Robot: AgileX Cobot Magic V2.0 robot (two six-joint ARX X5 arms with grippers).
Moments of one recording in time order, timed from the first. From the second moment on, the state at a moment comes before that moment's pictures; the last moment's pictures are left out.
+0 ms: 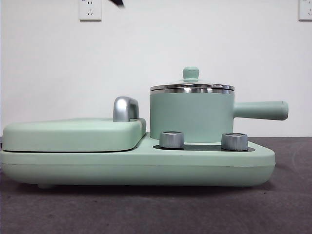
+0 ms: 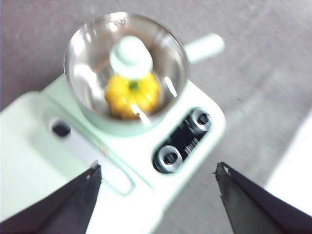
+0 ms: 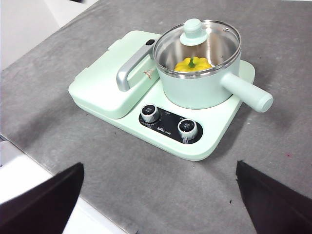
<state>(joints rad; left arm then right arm) -0.64 1.52 1.81 -1.15 0.26 0.11 0.61 0.31 0.98 -1.11 -0.11 0.24</state>
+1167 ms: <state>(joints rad) -0.64 0.44 0.93 -0.99 0.26 -0.18 0.61 0.31 0.98 -1.00 -0.14 0.24</state>
